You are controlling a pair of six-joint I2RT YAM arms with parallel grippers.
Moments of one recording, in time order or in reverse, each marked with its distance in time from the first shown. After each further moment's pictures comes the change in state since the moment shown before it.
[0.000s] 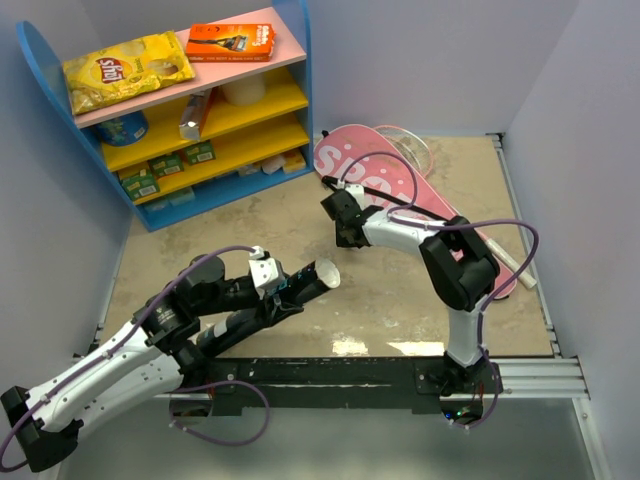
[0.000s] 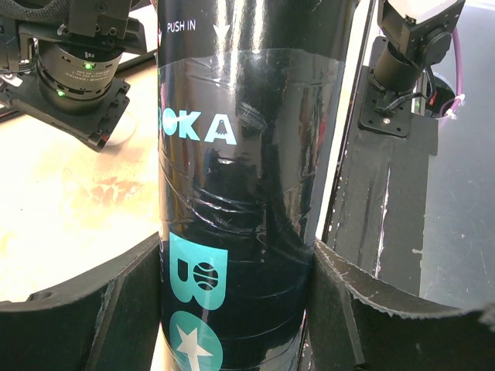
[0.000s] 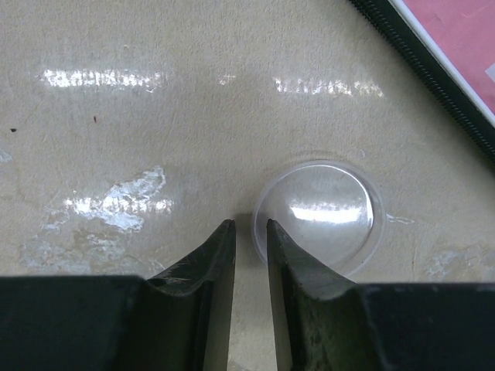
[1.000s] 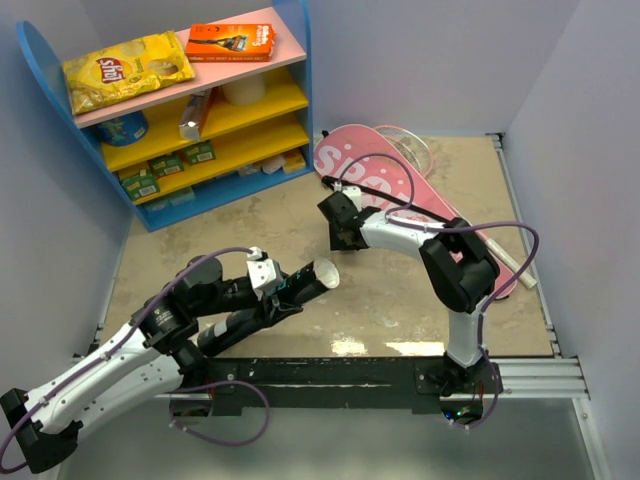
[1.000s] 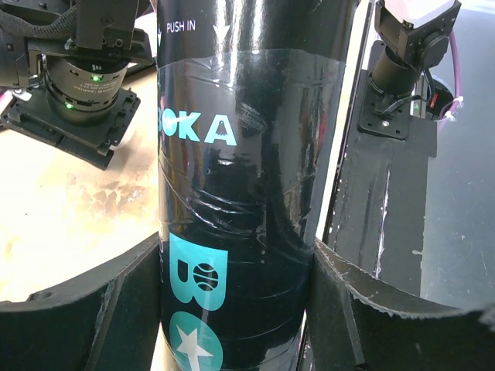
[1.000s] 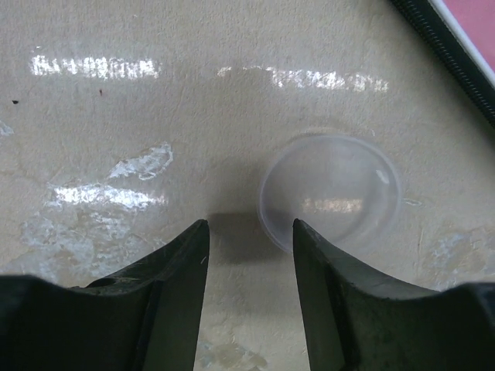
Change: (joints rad) left arm 0.000 -0.016 0.000 0.000 0.002 0.006; right arm 0.024 -0.004 0.006 -0.039 -0.001 0.006
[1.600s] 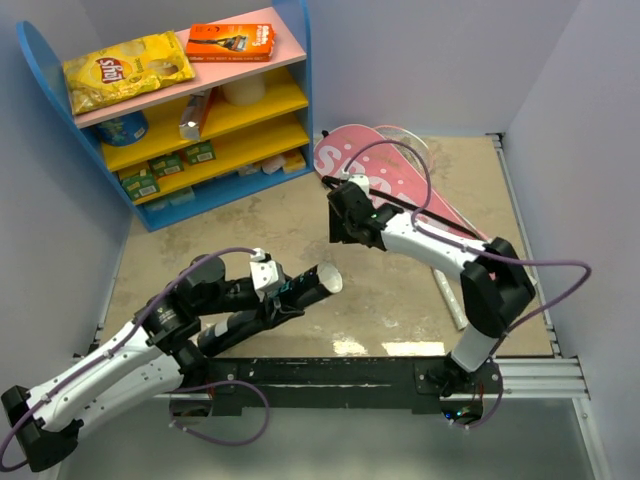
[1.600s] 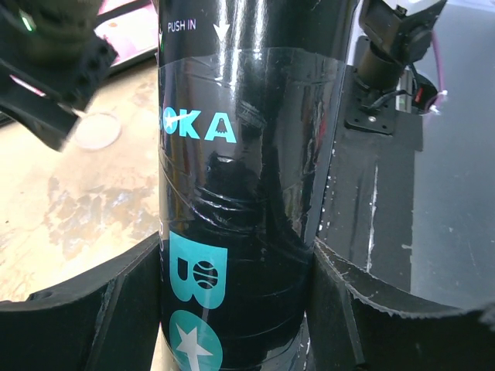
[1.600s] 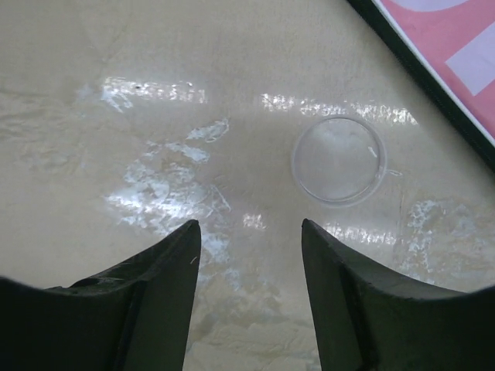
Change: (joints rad) left arm 0.000 0.019 -0.006 0.014 0.050 0.001; right arm 0.021 -0.262 -0.039 -0.041 -0.057 -0.010
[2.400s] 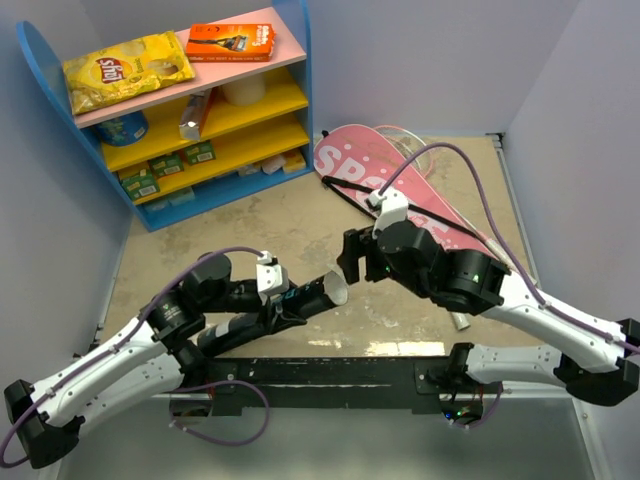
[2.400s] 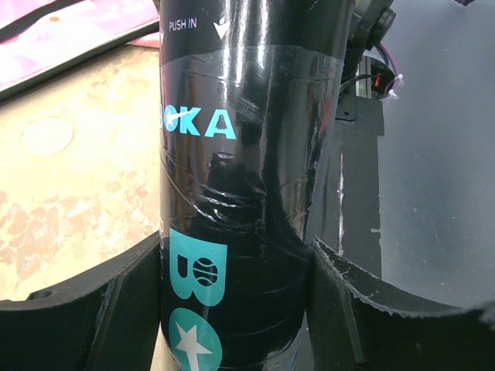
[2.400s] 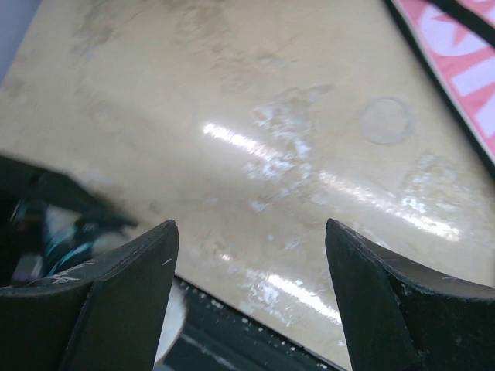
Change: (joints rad) left arm 0.002 0.038 0.000 0.008 0.109 0.006; right arm 0.410 -0.620 0.011 -0.326 0.085 -0.015
